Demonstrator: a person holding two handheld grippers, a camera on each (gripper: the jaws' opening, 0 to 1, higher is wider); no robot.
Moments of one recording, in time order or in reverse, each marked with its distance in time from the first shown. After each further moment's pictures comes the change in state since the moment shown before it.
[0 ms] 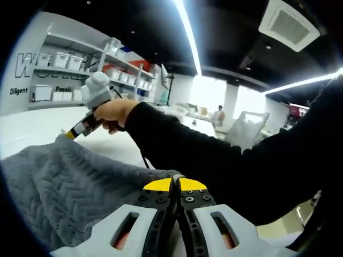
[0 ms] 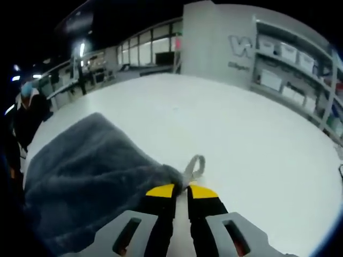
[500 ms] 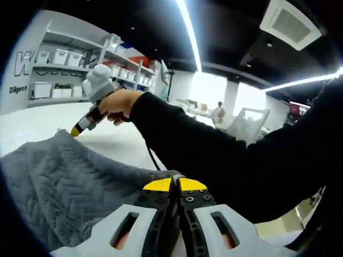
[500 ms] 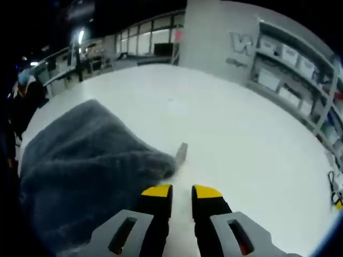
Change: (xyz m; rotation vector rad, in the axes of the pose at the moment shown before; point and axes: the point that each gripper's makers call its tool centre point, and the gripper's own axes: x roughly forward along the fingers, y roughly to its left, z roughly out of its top) left arm 0.005 0.001 -0.009 0.000 0.031 0.000; right arm -0.029 -0.010 -0.009 -0.096 0.080 -0.083
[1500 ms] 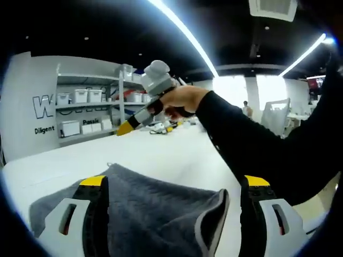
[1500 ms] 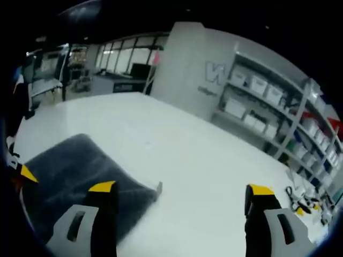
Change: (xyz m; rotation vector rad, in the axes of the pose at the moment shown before) left arm -0.074 0.059 0.044 0.221 -0.133 0.296; right arm -0.106 -0.022 0.087 -0.014 -0.213 -0.279
